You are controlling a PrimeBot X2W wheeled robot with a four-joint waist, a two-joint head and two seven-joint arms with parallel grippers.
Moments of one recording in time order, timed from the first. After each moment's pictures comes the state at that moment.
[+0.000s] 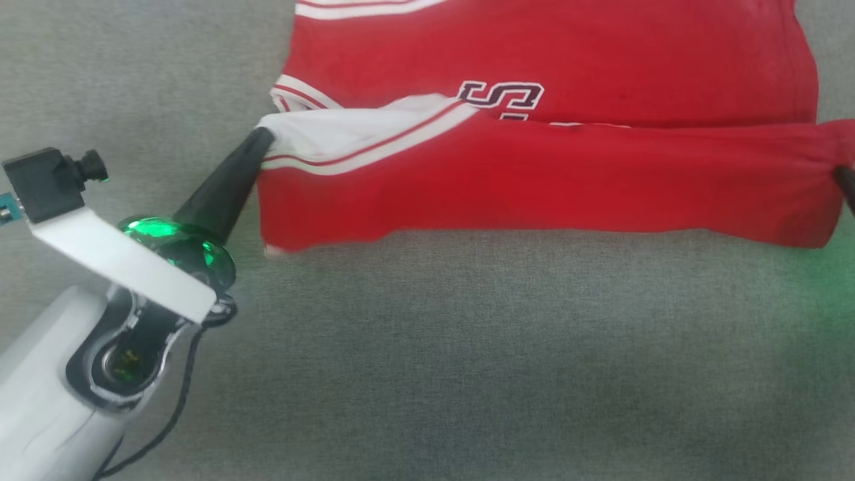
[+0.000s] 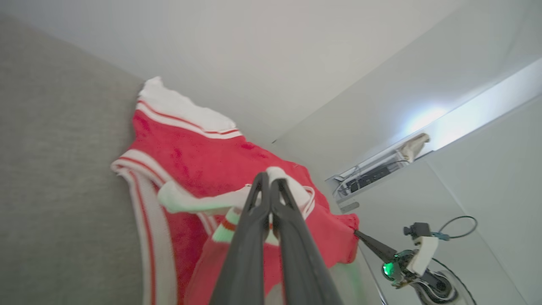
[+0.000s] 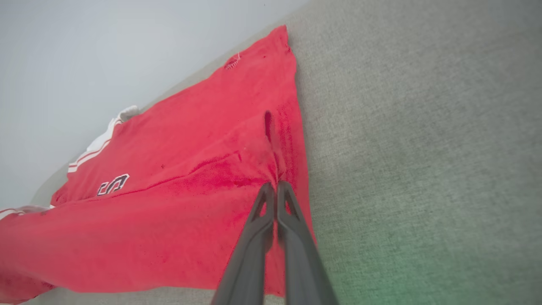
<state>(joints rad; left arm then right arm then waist) -0.56 0.71 -0.57 -0.08 -1.51 -0.13 -0.16 -0.32 -0.35 -0.30 0.03 0.88 0.13 0.53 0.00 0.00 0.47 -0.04</state>
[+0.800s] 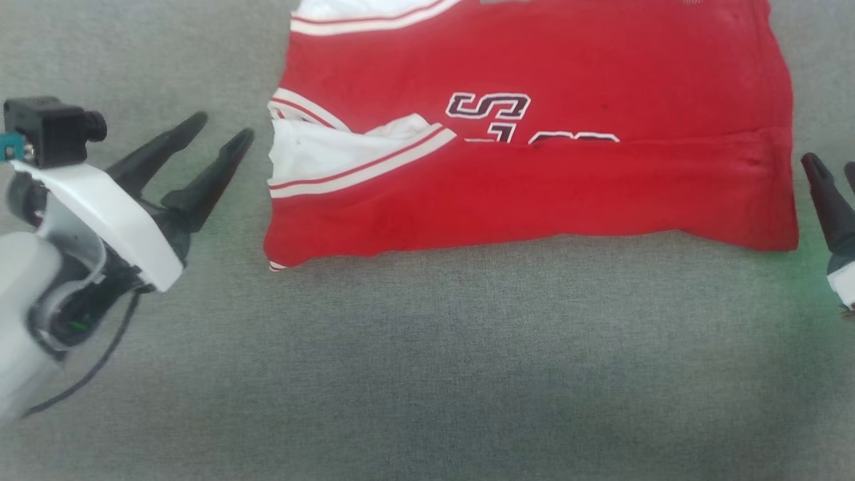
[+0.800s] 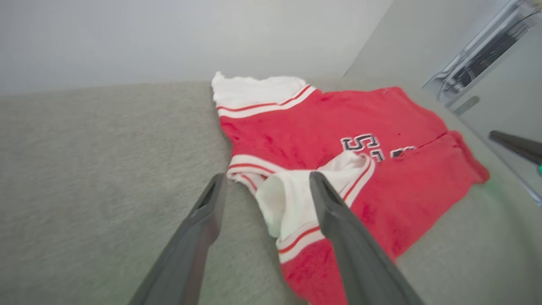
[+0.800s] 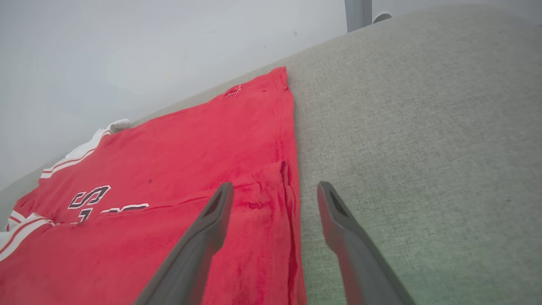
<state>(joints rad) -0.83 0.83 -0.87 0.23 -1.26 -0.13 -0.15 -0.36 -0.40 -0.13 0.17 0.80 0.13 0.25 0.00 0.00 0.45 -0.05</state>
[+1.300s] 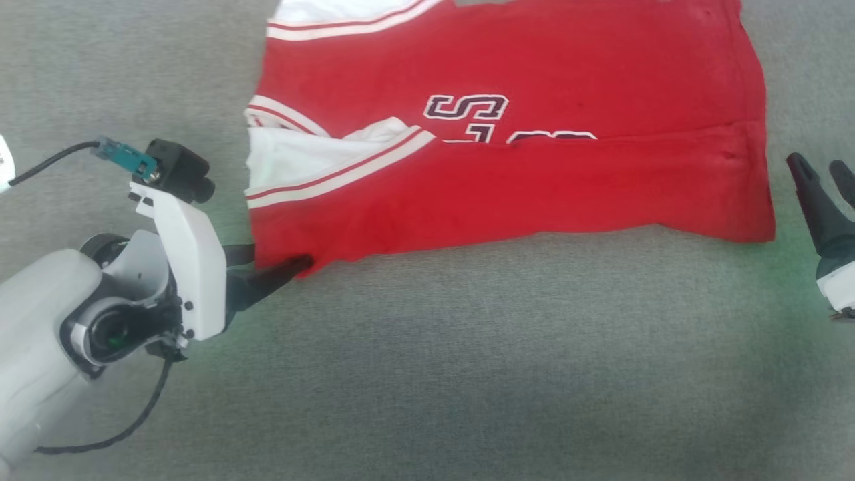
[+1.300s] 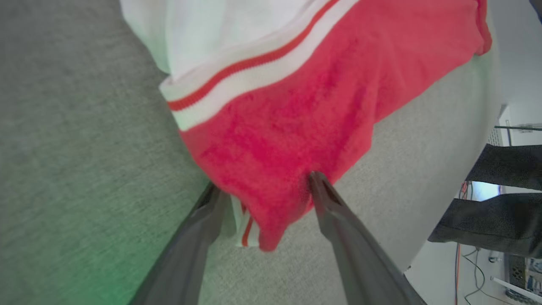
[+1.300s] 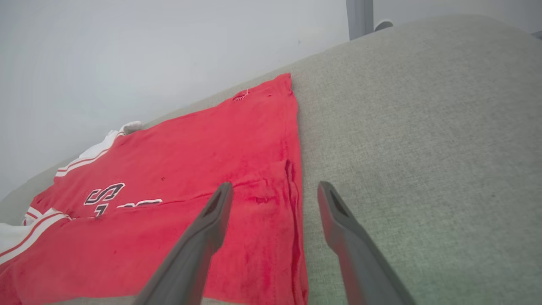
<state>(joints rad) -0.89 0.86 -1.03 0.15 -1.47 -0.02 0.45 -0.33 -0.41 -0.11 0.11 0.83 0.13 0.24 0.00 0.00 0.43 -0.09</state>
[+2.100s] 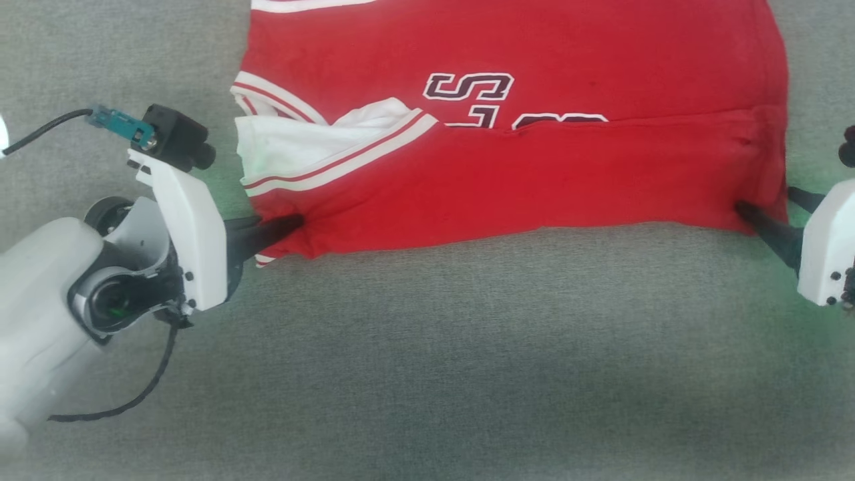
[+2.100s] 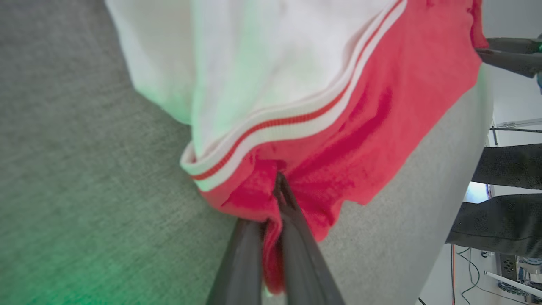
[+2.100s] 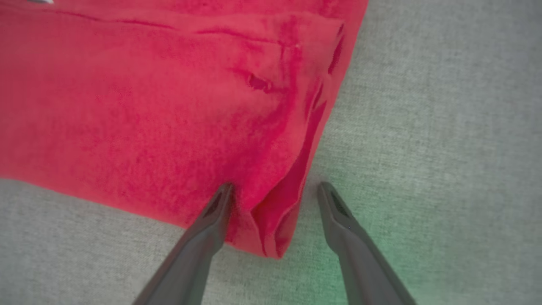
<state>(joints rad) -0.94 0.80 -1.02 0.26 -1.44 -0.12 0.43 -0.48 -0.57 0.12 0.14 0.65 0.13 0.72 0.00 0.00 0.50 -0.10</state>
